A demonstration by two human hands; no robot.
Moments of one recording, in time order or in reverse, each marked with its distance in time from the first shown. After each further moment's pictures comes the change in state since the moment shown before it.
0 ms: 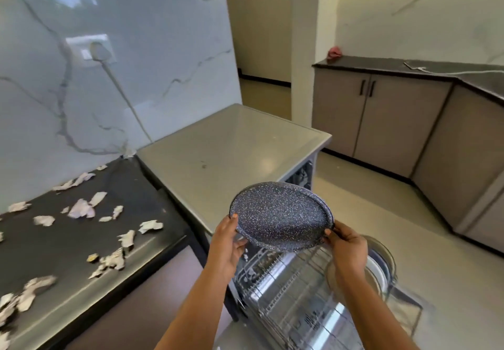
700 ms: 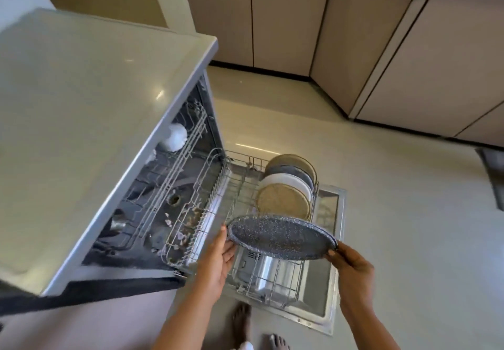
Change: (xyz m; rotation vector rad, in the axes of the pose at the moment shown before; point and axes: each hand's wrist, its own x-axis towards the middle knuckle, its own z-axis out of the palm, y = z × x) left_hand 0.100 -0.204 0.060 0.373 -0.221 -0.496; right_hand 0.015 0.142 -0.159 -0.131 0.538 0.205
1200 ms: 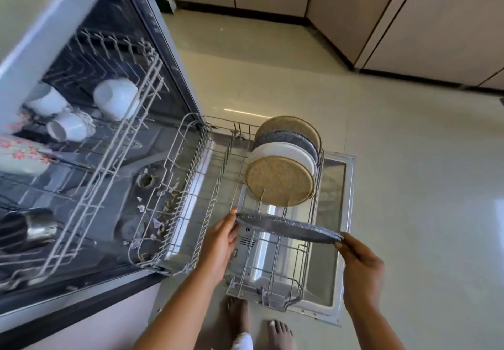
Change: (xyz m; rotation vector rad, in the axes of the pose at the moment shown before) left_hand 0.140 -0.060 0.015 0.149 -0.072 -0.039; right_hand 0.087 0.097 0.022 -0.084 0.192 0.060
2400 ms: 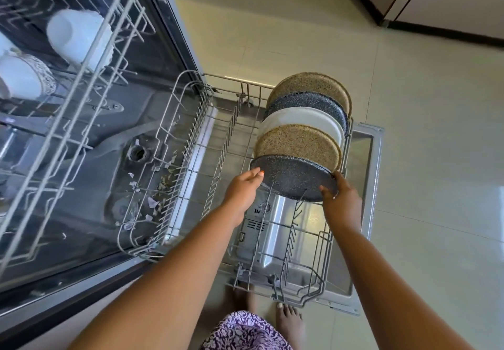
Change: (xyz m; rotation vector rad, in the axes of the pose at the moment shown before) left_hand 0.130 -0.010 0.010 0.535 -0.037 0.025; right_hand 0.087 0.048 0.109 -0.703 -0.191 -0.234
